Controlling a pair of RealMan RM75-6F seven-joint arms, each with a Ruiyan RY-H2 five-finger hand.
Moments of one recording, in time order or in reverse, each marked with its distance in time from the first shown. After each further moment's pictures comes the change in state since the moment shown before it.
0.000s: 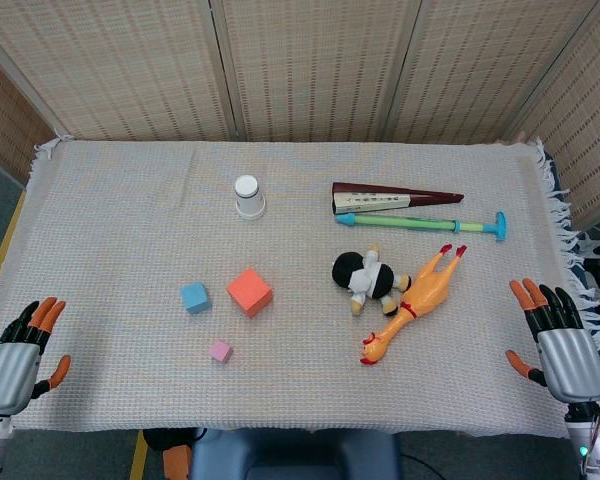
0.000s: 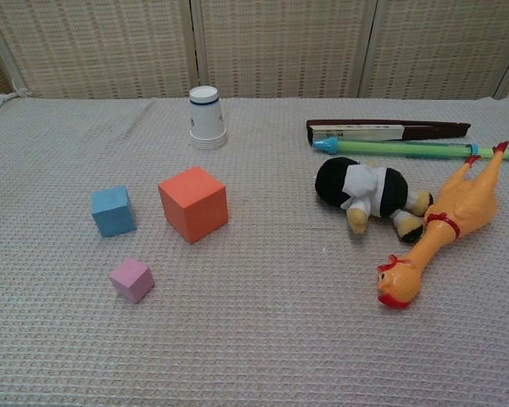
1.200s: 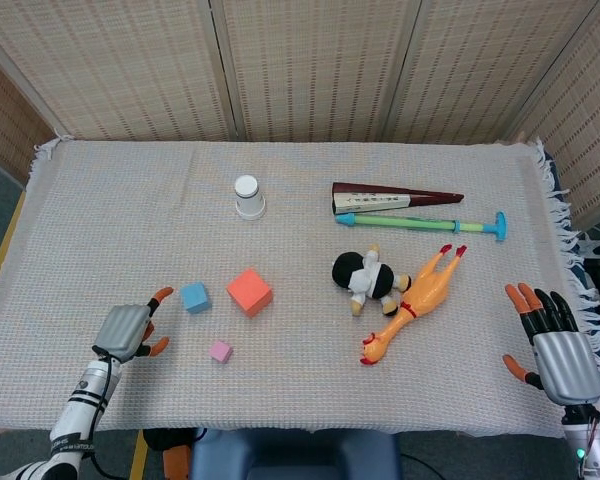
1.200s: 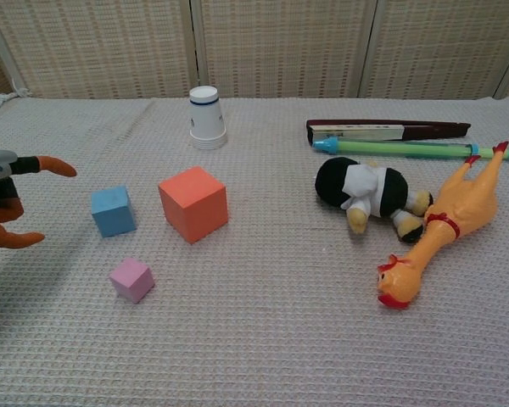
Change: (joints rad) left arm -0.344 -0.187 -0.153 -0.178 -0.502 -0.439 0.321; right arm -0.002 0.011 -0.010 -0.032 0.010 -0.028 -0.023
